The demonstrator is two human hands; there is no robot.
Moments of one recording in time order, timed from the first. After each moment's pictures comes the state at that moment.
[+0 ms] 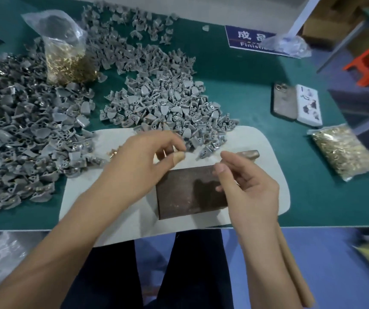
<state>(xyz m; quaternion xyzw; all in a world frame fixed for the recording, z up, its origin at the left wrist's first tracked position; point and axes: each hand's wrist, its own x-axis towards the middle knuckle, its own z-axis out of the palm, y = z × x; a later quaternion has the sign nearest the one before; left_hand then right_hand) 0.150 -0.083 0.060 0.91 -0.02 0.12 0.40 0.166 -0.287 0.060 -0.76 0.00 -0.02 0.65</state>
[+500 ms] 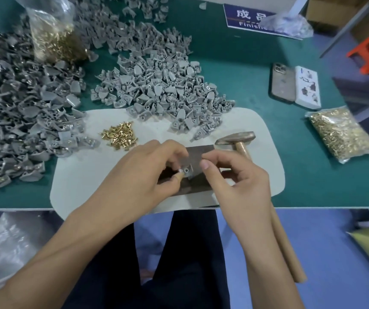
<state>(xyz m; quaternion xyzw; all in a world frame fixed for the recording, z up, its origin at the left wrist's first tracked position) 0.104 -0.118 0.057 0.93 -0.04 0.07 0.36 0.145 -0.303 0.060 -0.81 -0.12 0.00 0.58</state>
